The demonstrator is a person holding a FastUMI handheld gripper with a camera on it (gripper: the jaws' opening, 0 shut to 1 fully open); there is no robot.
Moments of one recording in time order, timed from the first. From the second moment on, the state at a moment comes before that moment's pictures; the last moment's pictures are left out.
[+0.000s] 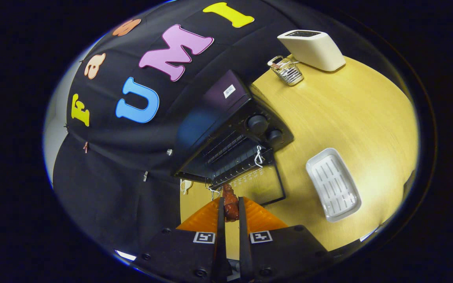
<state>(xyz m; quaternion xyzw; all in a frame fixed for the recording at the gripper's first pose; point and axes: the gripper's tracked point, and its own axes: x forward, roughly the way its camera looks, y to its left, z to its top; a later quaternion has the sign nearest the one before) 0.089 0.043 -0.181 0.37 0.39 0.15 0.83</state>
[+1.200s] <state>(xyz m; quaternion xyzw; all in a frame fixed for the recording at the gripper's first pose) 0.220 0.133 -0.253 0.52 0.26 0.08 0.81</state>
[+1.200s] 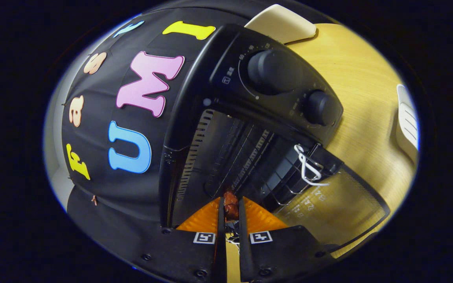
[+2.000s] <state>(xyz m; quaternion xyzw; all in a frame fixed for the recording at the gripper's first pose) 0.176 0.126 -0.244 0.31 0.26 0.10 0.91</state>
